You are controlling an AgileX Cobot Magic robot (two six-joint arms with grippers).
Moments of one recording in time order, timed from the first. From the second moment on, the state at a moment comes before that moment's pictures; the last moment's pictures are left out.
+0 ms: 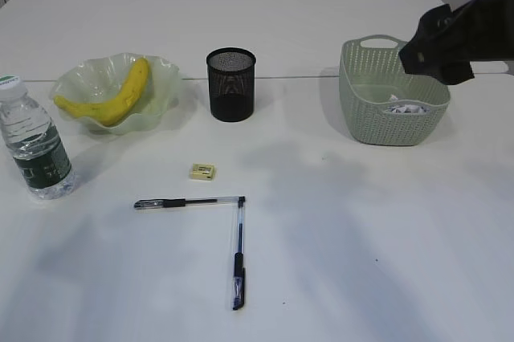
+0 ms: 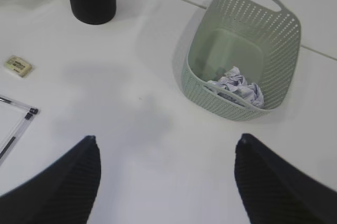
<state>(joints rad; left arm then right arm) -0.11 0.68 -0.49 -0.07 0.41 -0.10 0.46 1.25 -1.09 -0.34 0.69 0.20</state>
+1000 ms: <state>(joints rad) -0.11 0.68 -0.85 -0.19 1.24 -0.10 0.55 1.98 -1.83 0.15 1.01 -0.36</state>
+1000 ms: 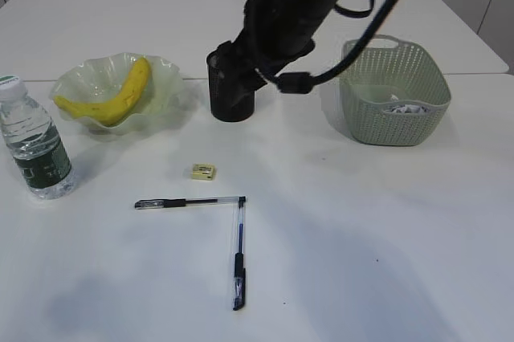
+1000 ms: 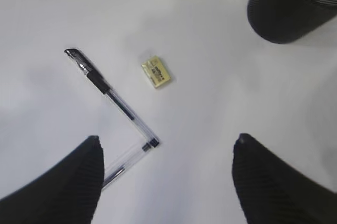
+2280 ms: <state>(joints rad) -0.11 0.68 -0.85 -0.20 1.25 -0.08 0.61 2.36 -1.97 0.24 0.83 -0.82</state>
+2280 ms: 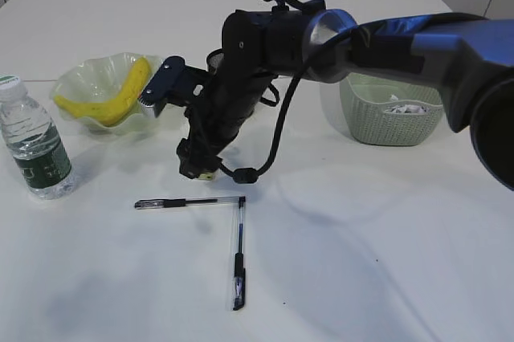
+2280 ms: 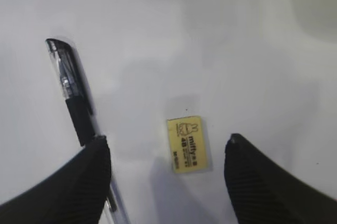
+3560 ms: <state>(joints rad) -0.11 0.68 -0.85 -0.20 1.25 -0.08 0.56 2.40 -1.97 0.29 0.71 -0.82</state>
